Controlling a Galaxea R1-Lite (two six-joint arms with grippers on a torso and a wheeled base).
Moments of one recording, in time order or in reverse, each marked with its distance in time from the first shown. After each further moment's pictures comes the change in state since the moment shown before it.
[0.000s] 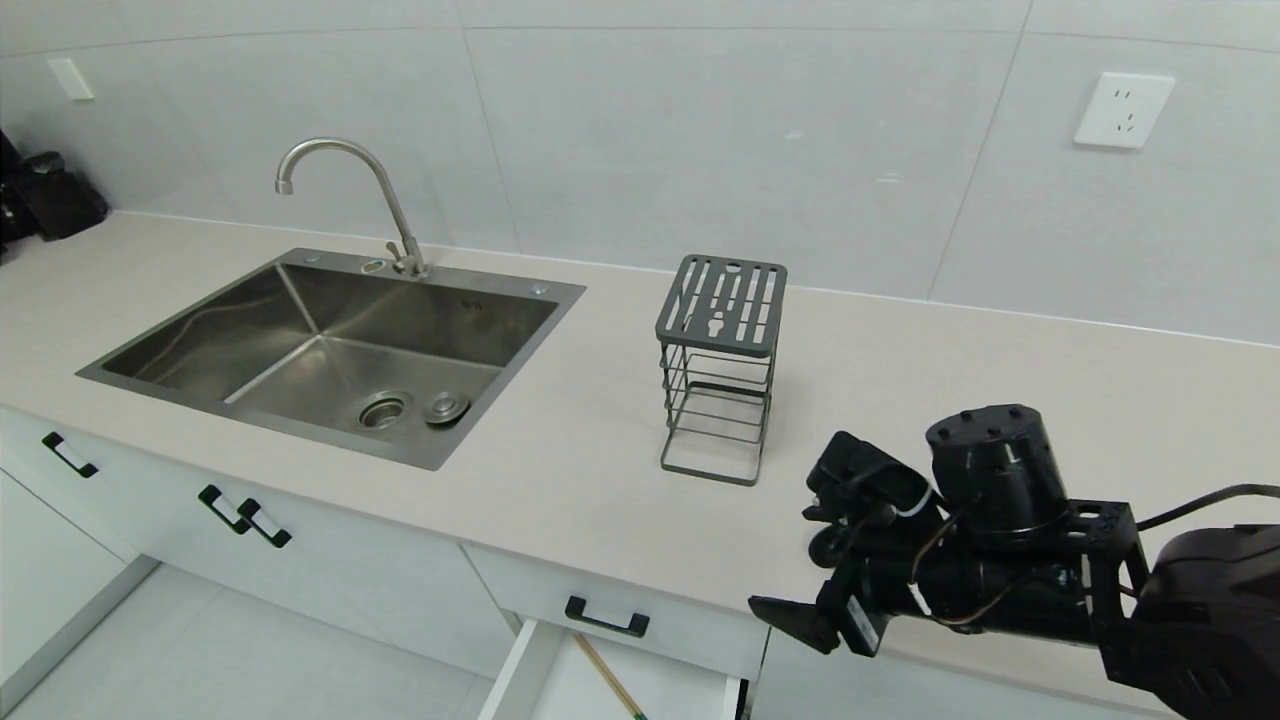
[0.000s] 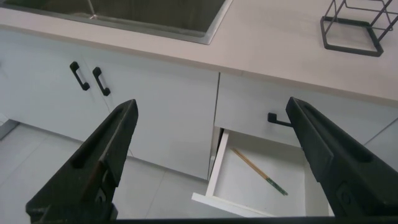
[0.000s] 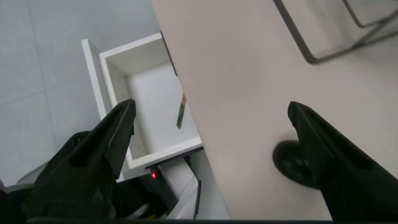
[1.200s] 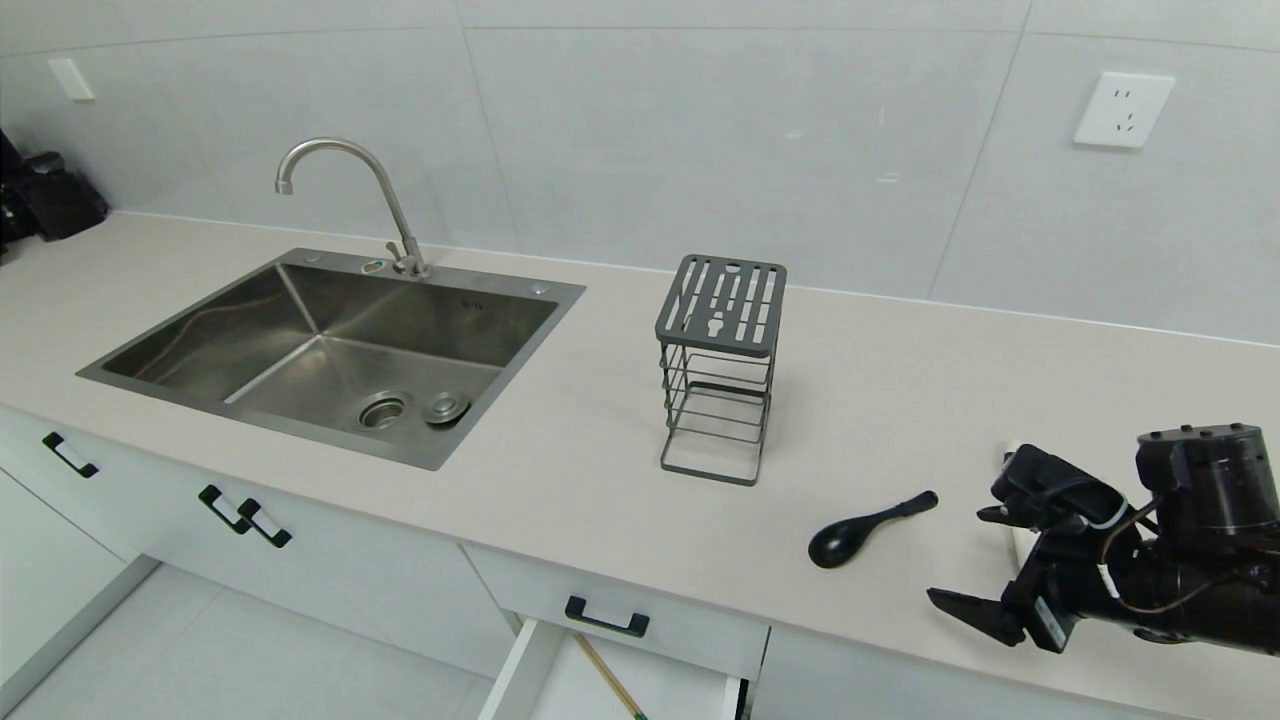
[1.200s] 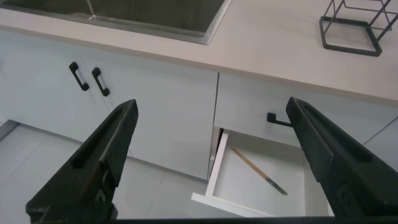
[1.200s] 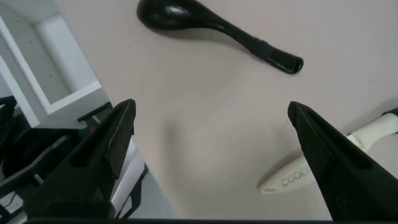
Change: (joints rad) left arm 0.000 0.000 0.000 0.000 0.000 -0.001; right arm -0.428 -0.133 0.232 -0.009 0.093 -0.263
